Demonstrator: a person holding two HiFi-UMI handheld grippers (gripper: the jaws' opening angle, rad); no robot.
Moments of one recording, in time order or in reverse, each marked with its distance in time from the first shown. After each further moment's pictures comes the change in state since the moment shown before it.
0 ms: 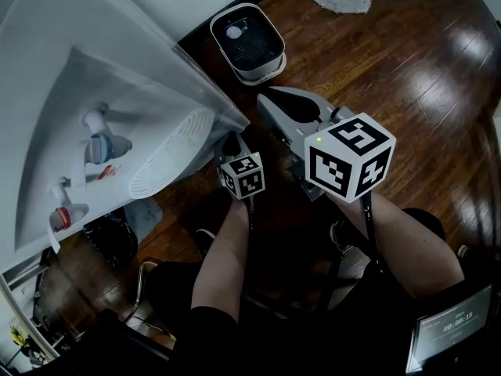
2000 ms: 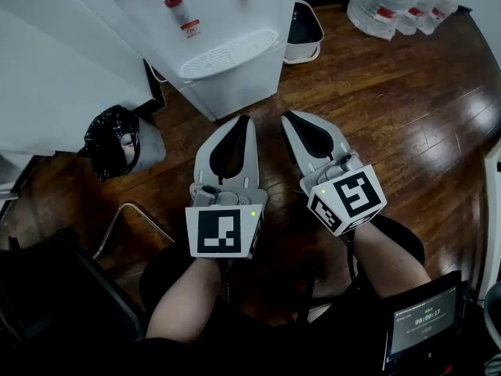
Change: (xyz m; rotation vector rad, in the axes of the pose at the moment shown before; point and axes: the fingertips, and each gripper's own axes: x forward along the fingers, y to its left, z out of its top) left arm -0.396 0.035 0.120 -0.170 -0.656 -0.151; right arm -0.117 0.188 -0.084 -0.378 -0.178 0.087
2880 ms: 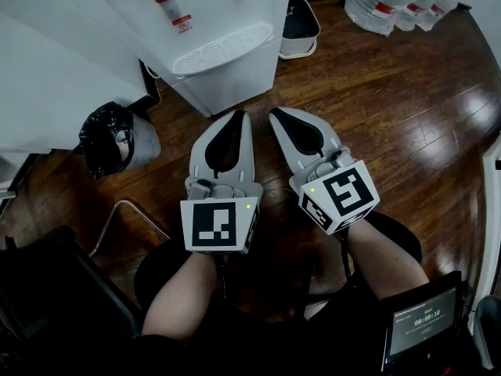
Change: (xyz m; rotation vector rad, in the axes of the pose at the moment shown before) left arm 0.005 -0.004 -0.007 -0.001 0.025 -0.002; right arm 0.003 0.008 -0.002 -0.013 0.015 0.033
